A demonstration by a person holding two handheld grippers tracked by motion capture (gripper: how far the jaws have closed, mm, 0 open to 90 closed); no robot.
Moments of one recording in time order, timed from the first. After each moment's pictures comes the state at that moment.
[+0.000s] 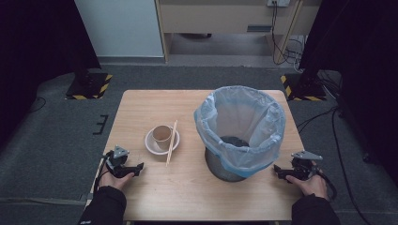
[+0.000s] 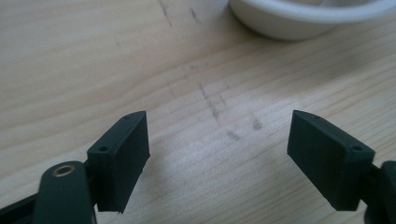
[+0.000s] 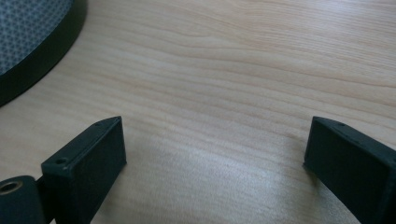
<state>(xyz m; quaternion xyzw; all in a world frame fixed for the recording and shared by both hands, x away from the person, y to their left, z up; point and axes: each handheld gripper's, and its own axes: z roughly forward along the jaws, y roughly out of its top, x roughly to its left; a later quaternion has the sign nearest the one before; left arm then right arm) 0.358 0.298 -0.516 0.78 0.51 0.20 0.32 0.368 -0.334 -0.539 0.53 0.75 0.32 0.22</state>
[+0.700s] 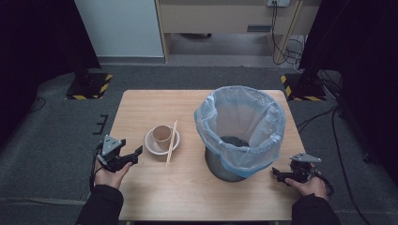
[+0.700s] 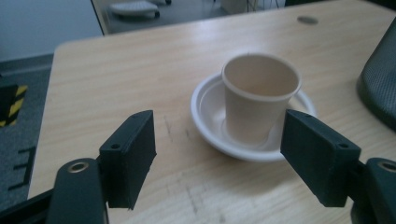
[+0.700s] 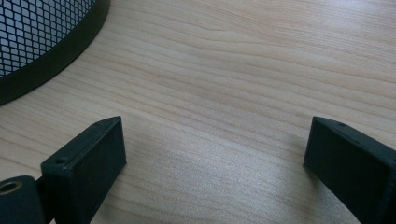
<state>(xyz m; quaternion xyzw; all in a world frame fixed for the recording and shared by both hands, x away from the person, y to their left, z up) 0.346 0.281 -0.444 0.71 0.48 0.29 0.43 0.360 -0.329 -0.538 0.52 0.76 0.32 0.22</state>
